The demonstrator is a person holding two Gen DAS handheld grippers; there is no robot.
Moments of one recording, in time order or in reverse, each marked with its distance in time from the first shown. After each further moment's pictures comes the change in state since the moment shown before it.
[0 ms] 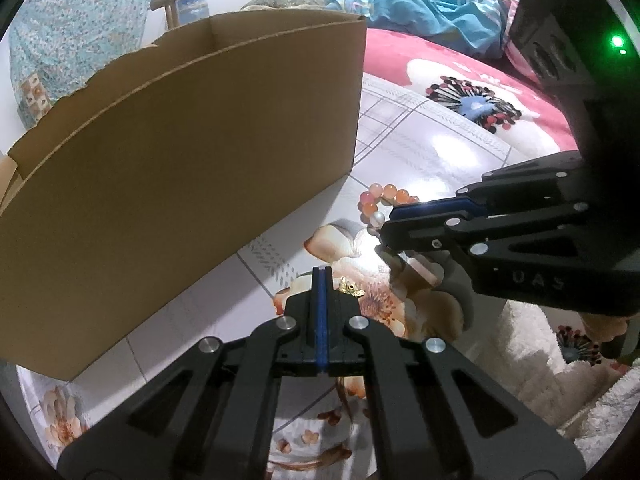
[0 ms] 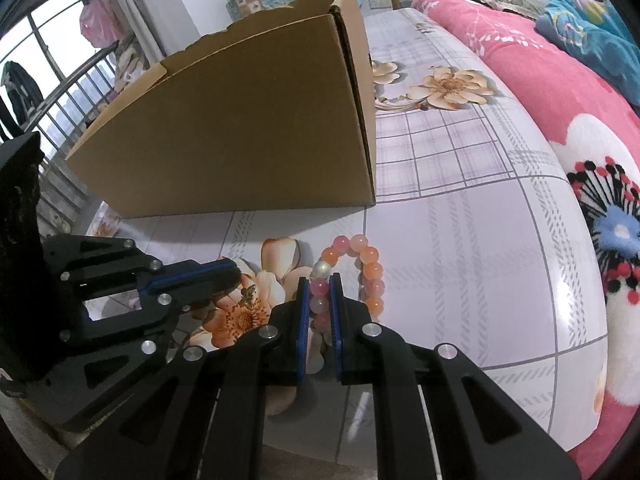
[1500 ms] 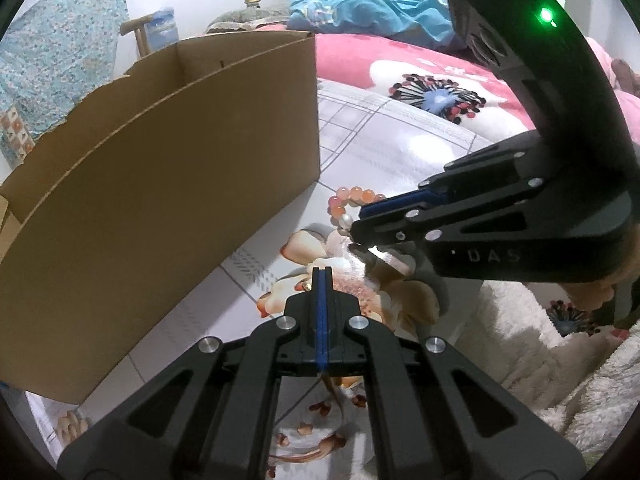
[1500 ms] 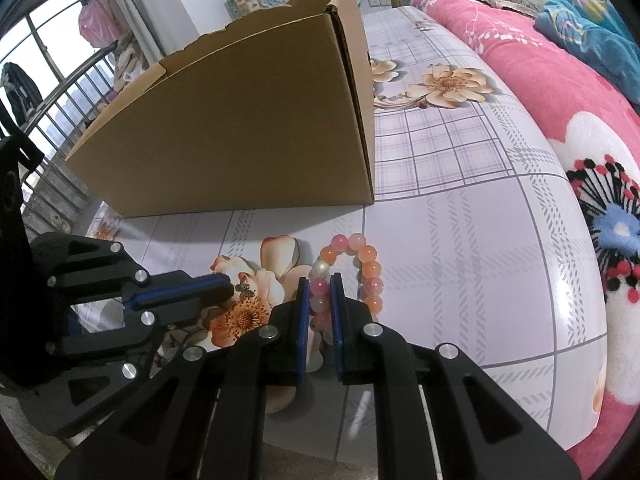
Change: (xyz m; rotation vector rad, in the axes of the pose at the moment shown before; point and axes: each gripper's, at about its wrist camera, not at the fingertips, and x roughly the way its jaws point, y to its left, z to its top) left arm -0.009 -0.013 0.001 0.113 -0.022 -0.041; right arm 0.002 -0.004 0.001 0.008 0.005 0.005
